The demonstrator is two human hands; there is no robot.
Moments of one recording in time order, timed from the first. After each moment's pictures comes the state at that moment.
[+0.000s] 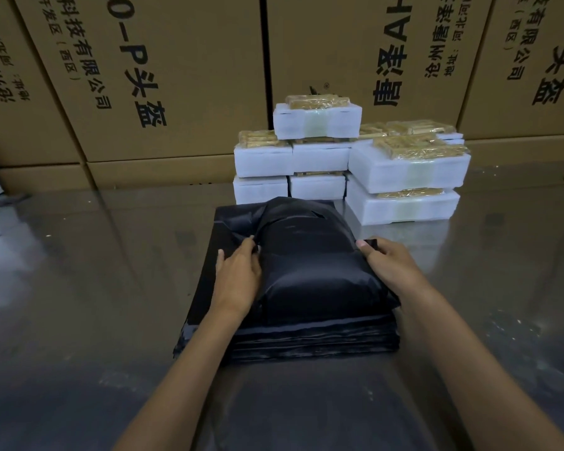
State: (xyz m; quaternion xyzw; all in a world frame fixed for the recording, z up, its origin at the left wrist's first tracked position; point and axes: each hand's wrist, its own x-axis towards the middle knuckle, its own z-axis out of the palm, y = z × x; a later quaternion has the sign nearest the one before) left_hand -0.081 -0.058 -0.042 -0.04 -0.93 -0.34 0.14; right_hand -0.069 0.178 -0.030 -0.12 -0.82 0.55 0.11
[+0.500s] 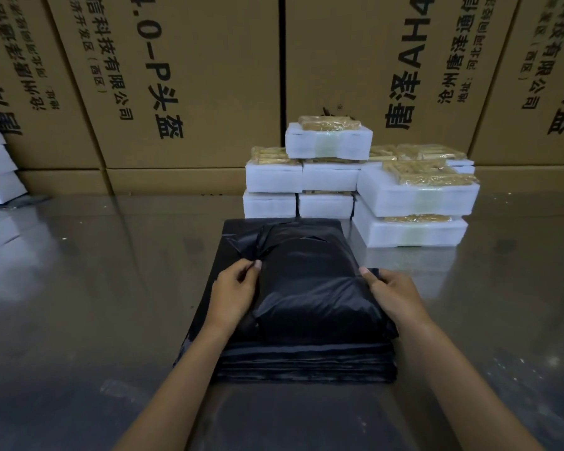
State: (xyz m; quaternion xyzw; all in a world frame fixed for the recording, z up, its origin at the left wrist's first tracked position) left_hand -0.085 -0.068 -0.046 -0.01 -0.83 -0.54 0.15; right_hand -0.067 0.180 -0.032 -0.15 -0.82 0.55 0.10
